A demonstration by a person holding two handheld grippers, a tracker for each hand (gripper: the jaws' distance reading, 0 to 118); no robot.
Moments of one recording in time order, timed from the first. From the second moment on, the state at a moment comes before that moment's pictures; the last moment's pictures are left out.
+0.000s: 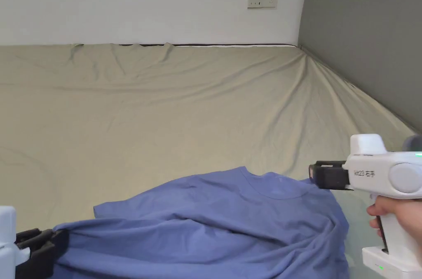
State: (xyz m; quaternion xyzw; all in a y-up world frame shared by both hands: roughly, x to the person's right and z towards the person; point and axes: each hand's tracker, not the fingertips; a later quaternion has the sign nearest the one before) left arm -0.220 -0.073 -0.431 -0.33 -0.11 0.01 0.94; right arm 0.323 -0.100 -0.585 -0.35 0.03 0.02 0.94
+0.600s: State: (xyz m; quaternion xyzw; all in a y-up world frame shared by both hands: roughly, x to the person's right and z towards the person) left arm -0.232 -0.062 -0.420 -0.32 -0.09 0.01 0.94; right arm 0.311 -0.125 -0.576 -0.36 0.07 -0.04 0.93
